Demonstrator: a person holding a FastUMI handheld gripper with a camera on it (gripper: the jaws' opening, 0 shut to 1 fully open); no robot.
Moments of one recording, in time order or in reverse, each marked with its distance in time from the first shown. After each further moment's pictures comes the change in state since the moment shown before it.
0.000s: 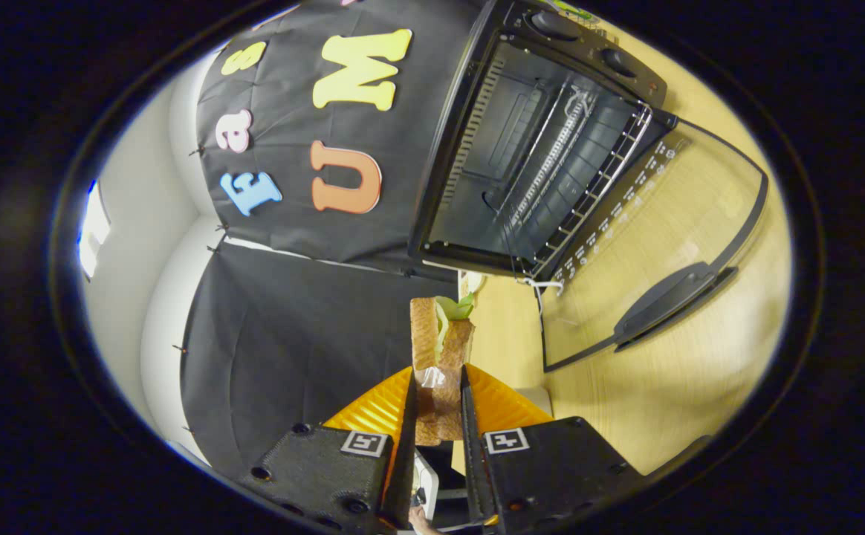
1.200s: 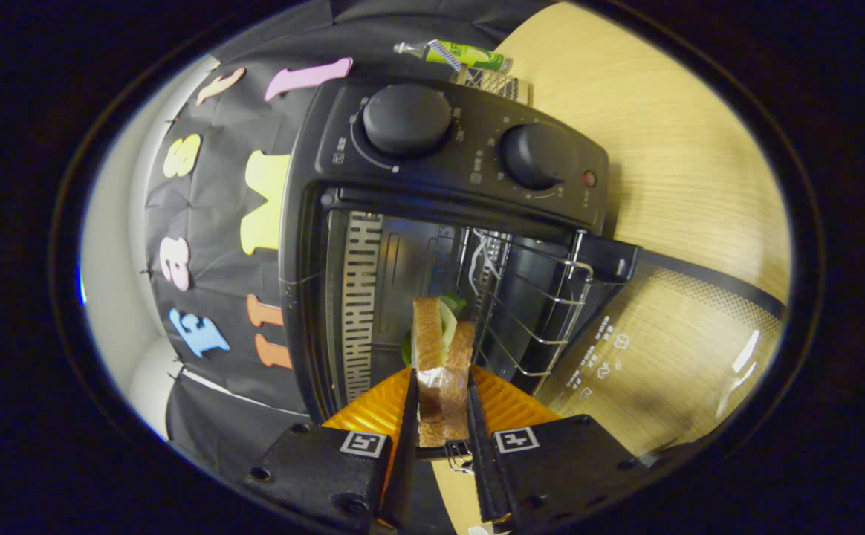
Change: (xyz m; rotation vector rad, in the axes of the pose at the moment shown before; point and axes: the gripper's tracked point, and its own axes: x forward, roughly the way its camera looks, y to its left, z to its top) arm 0.044 -0.095 0.167 0.145 -0.494 -0.186
